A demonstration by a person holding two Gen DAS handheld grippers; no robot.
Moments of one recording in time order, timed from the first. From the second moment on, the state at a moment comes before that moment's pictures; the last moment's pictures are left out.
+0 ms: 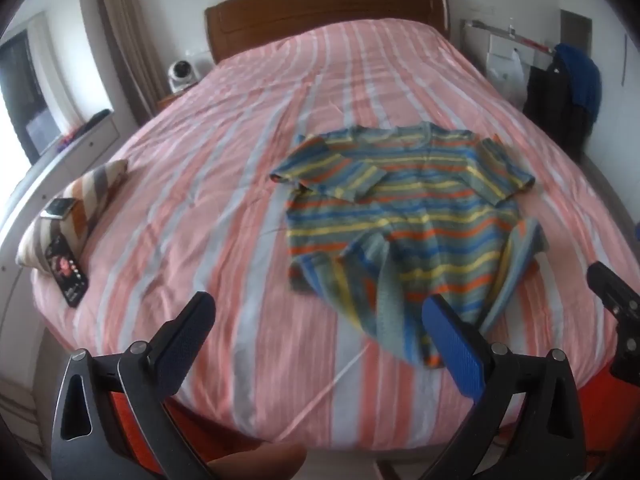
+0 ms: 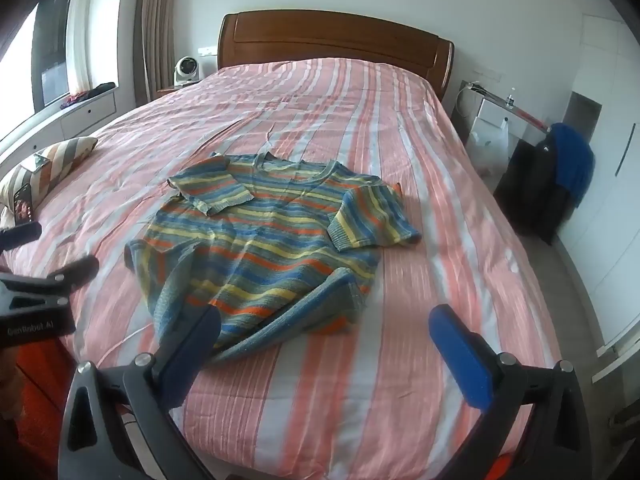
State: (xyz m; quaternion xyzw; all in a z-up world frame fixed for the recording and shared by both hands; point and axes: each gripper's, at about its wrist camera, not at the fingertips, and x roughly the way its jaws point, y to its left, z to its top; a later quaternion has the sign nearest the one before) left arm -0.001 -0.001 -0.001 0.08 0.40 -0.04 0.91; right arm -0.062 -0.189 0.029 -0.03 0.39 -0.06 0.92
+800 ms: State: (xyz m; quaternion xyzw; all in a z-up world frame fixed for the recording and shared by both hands) left arm -0.009 -0.007 -0.005 0.10 0.41 -0.08 0.90; right arm -0.065 -0.187 0.025 -0.02 0.39 -0.06 0.92
